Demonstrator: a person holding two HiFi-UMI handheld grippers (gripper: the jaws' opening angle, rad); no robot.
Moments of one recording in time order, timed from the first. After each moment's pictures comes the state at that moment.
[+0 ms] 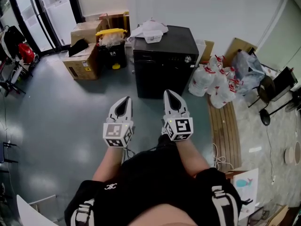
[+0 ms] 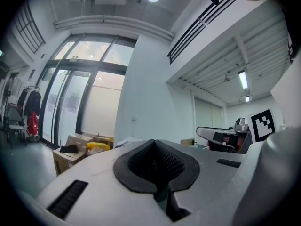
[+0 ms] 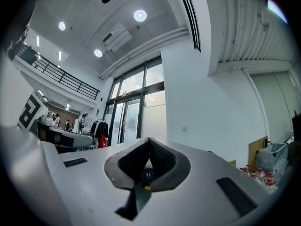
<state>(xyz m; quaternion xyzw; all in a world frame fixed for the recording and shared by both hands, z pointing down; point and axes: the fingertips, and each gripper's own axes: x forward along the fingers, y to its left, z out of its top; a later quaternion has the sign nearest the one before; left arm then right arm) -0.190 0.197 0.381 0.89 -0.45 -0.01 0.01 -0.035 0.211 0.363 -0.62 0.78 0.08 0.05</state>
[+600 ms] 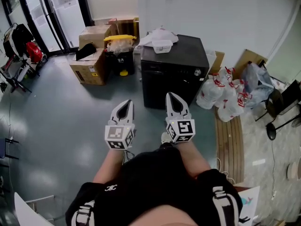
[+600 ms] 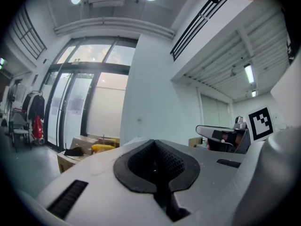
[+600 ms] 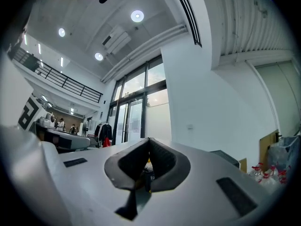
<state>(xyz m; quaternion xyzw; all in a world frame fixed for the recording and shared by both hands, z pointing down) -0.184 0.107 0.386 0.88 -0.48 0.00 0.00 -0.024 0.107 0.368 -0.60 0.80 0.07 0.07</state>
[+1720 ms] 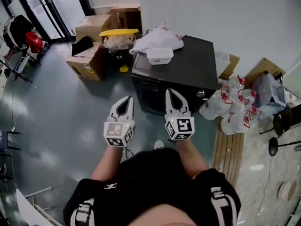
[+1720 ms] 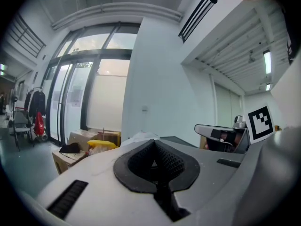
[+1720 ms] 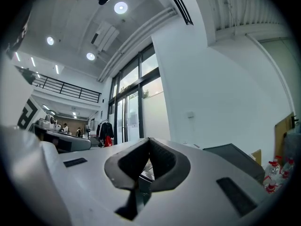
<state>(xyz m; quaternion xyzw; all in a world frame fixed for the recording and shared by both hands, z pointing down) -0.047 -0.174 0.408 0.85 -0.52 0.04 0.03 0.108 -0.191 0.395 -0.56 0.82 0.01 0.06</state>
